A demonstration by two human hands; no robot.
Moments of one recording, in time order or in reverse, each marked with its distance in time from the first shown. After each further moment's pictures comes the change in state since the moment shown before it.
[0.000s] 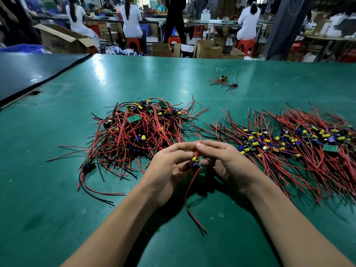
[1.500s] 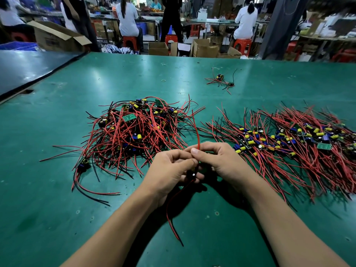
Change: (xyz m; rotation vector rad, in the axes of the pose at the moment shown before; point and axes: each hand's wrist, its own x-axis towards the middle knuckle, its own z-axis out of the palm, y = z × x) left_hand 0.002 -0.016 0.003 0.346 0.062 0.074; right_hand -0.007 0.001 0.000 -0.284 0.096 -0.071
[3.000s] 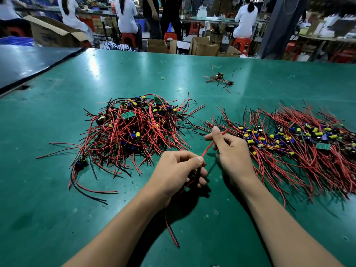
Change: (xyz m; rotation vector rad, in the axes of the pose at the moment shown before) left_hand 0.001 -0.004 0.008 0.105 -0.055 0.023; right_hand 0.022 0.019 -0.018 -0.236 0.534 -0.254
